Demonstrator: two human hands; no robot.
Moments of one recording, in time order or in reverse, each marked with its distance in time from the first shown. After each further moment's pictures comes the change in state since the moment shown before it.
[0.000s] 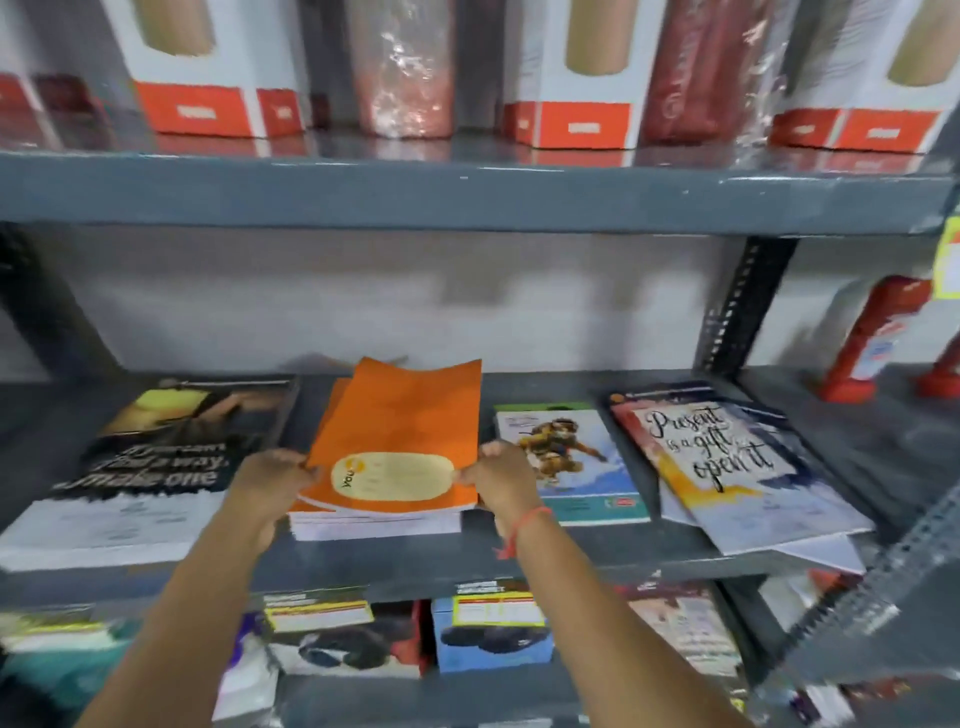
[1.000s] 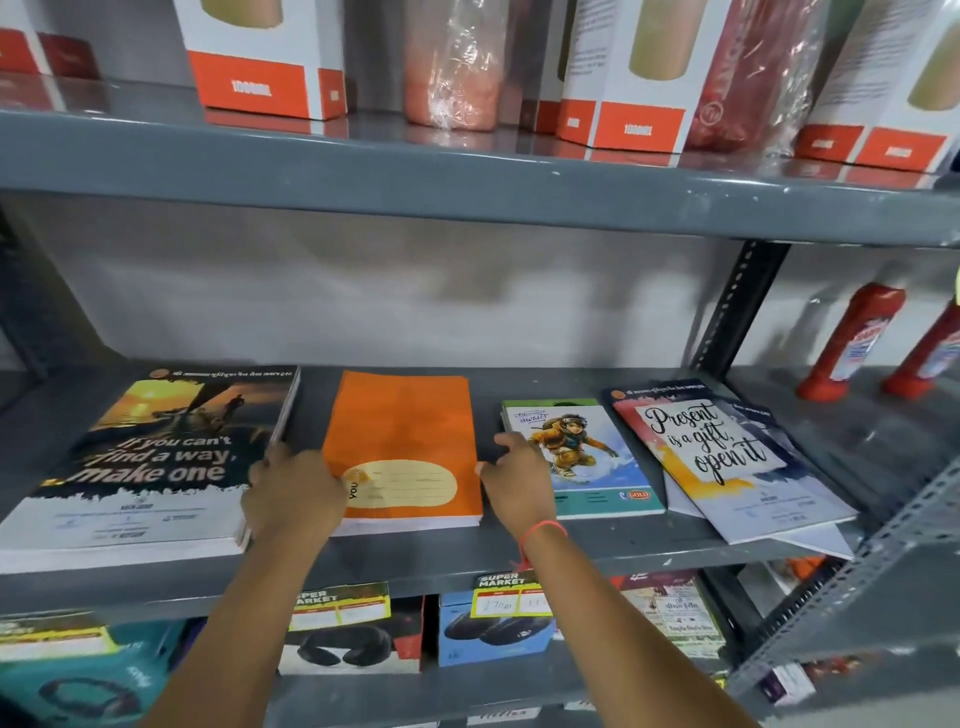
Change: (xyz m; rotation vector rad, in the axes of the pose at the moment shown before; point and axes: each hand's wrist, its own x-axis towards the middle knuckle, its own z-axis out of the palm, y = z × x) left_hand 0.001 -0.014 0.000 0.889 0.152 0.173; right_hand -0.009 0.007 0.019 -0.439 0.203 -0.181
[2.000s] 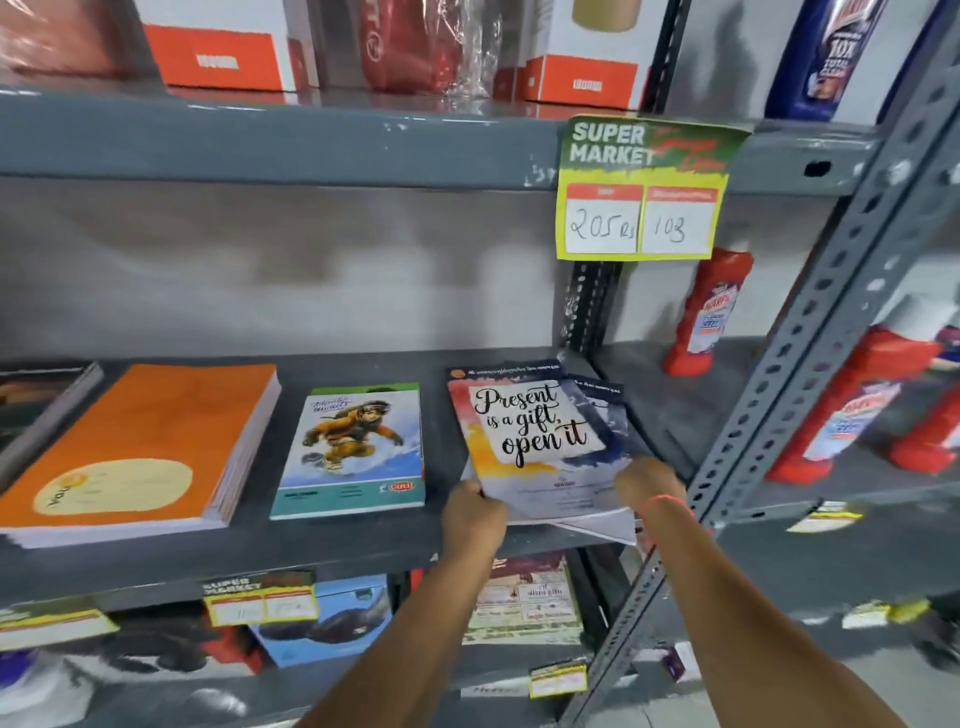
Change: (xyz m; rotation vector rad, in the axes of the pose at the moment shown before) left_hand -0.167 0.345 0.143 -0.977 -0.490 -0.043; right_hand 0.093 0.250 -0.287 -0.462 -0.036 0.462
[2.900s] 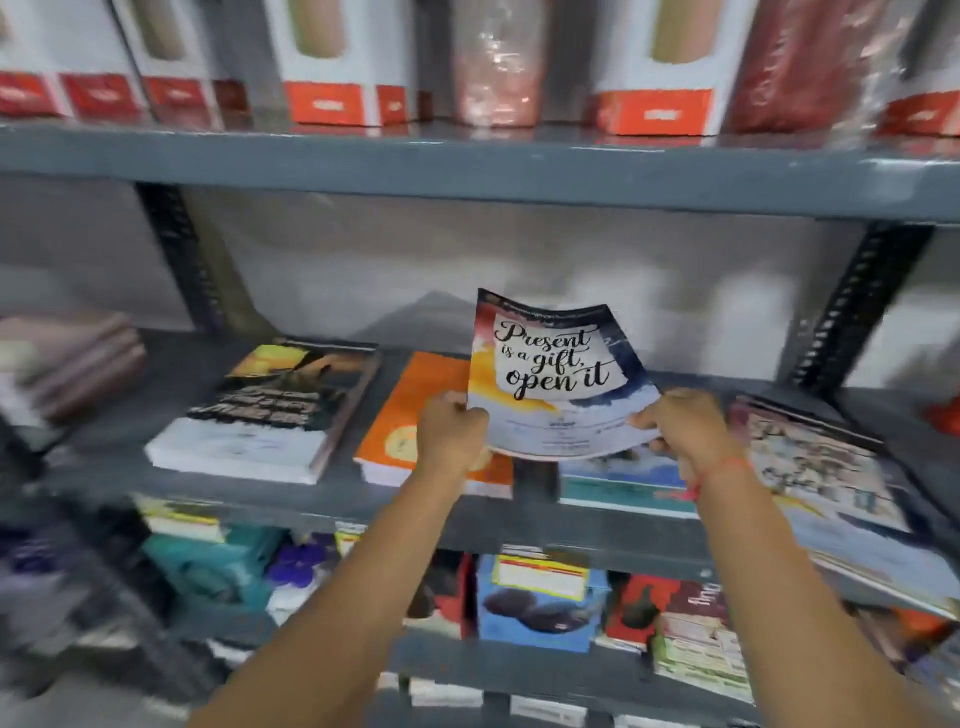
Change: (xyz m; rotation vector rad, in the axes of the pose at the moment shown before) left_hand -0.007 0.009 -0.302 -0.098 0.378 0.242; right_hand -0.166 -0.216 0.046 0.724 -0.150 -0.416
